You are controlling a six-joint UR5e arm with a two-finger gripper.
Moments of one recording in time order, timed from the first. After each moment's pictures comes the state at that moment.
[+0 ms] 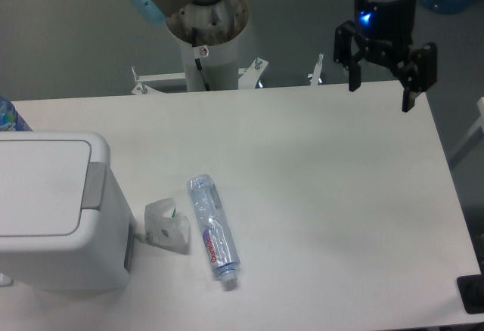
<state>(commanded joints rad) 2.74 -1.67 -1.42 -1.23 1.44 1.53</state>
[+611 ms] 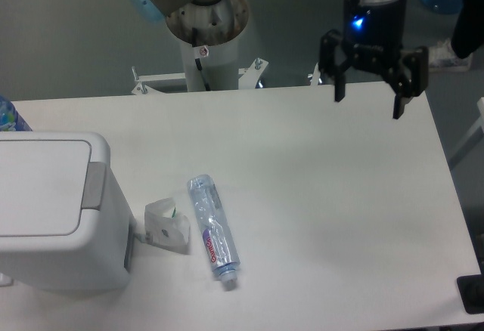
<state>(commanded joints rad) 2.60 -1.70 -1.41 -1.13 1.39 1.05</state>
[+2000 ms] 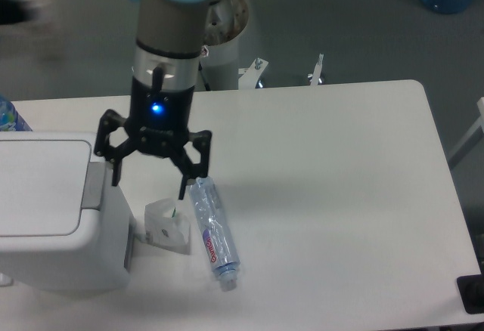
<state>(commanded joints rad) 2.22 -1.78 -1.47 -0.96 1.23 0.24</state>
